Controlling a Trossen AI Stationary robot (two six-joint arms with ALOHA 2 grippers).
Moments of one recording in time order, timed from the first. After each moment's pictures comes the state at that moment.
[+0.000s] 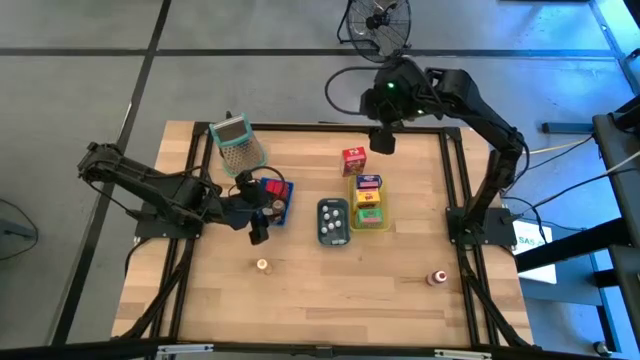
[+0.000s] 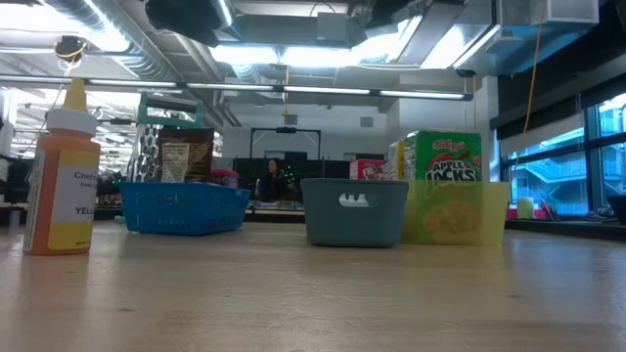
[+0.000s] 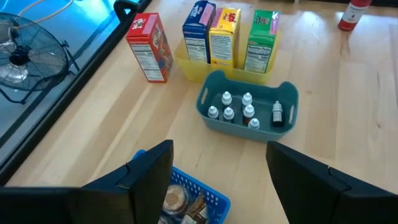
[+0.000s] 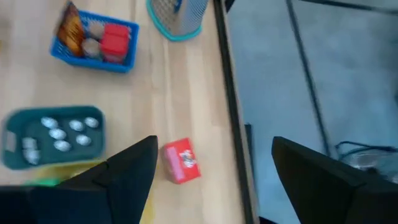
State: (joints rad) left arm -0.33 1.14 1.04 -0.70 -0.58 -0.43; right arm -0.33 1.77 2.32 -1.43 0.09 -0.36
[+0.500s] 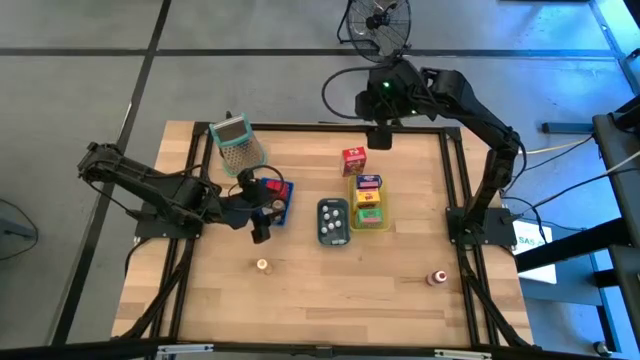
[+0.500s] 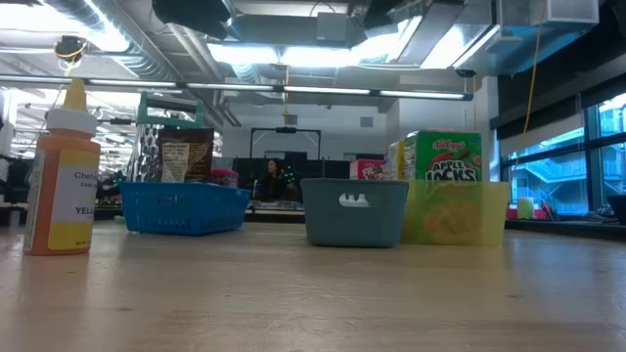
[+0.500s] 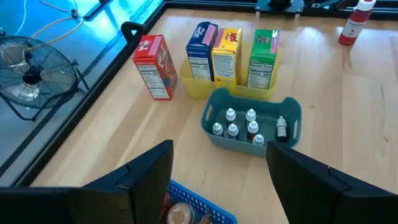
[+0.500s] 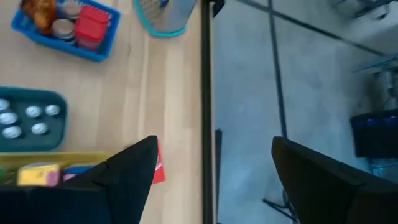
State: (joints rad) left arm -0.33 1.14 1.04 -0.64 -0.63 -0.37; right arm -0.33 1.79 2.32 -1.38 0.16 -0.53
